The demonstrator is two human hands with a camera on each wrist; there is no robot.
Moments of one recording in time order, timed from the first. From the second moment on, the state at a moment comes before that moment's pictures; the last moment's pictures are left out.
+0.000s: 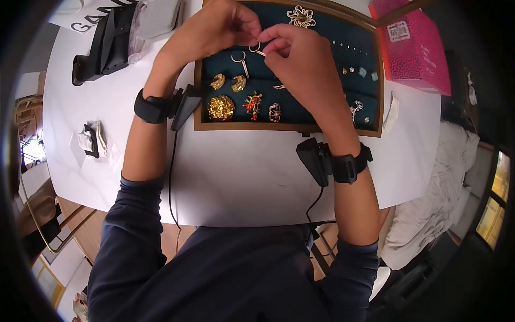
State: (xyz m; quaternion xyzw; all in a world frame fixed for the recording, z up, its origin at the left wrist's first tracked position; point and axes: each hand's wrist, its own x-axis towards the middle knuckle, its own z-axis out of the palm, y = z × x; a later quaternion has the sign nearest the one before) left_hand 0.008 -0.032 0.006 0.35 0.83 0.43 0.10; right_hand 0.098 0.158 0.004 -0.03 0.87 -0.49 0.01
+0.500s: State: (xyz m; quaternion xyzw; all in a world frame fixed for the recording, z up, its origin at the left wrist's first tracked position) left_hand 0.006 -0.031 0.009 0.35 0.84 0.39 0.15; right_hand 0.103 0.151 0.008 -0.02 0.91 -0.41 0.01
